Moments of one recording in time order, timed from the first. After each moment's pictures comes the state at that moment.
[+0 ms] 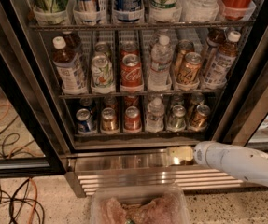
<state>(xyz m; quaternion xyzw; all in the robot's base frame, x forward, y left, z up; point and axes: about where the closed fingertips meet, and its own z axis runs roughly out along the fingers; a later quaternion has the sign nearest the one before) 0.553 -0.221 0.572 -0.07 0.92 0.14 0.36</state>
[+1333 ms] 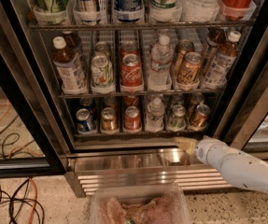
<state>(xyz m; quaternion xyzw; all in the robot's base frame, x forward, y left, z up) 0.579 -0.239 0.590 -0.05 0.88 0.11 0.45</state>
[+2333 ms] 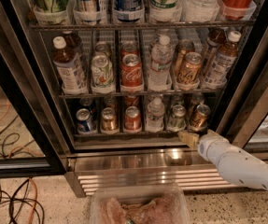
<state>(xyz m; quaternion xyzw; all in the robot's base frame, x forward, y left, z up) 0.598 -0.254 0.602 -0.04 0.87 0.07 0.49</state>
